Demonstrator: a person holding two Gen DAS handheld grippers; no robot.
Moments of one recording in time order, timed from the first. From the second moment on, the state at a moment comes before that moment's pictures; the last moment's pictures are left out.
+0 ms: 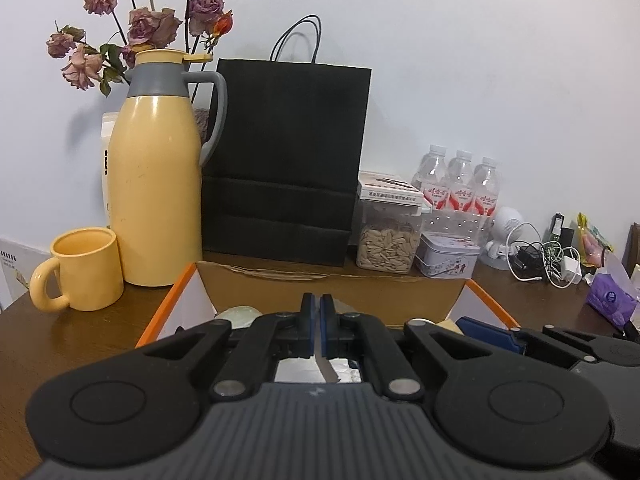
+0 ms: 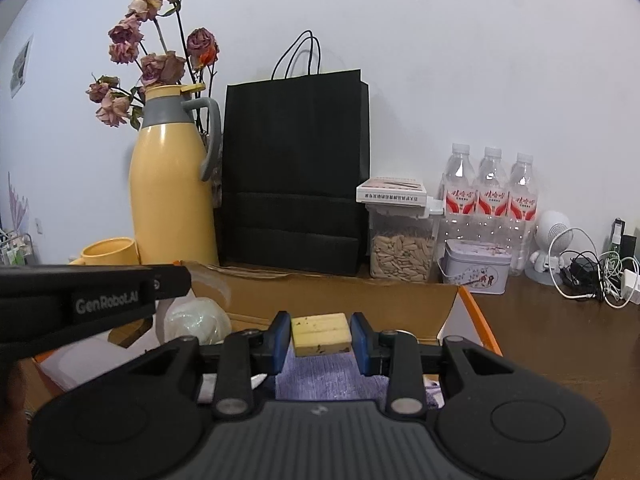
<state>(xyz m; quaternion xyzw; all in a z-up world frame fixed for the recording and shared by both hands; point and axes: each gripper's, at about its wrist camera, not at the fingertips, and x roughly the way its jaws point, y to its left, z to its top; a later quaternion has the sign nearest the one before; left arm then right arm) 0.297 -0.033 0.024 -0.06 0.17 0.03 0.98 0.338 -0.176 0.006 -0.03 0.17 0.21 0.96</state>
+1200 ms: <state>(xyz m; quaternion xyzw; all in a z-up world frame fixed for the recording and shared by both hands) 0.241 -0.017 0.038 -0.06 0.14 0.02 0.99 0.284 -0.208 0.021 -0.05 0.14 0.19 0.97</state>
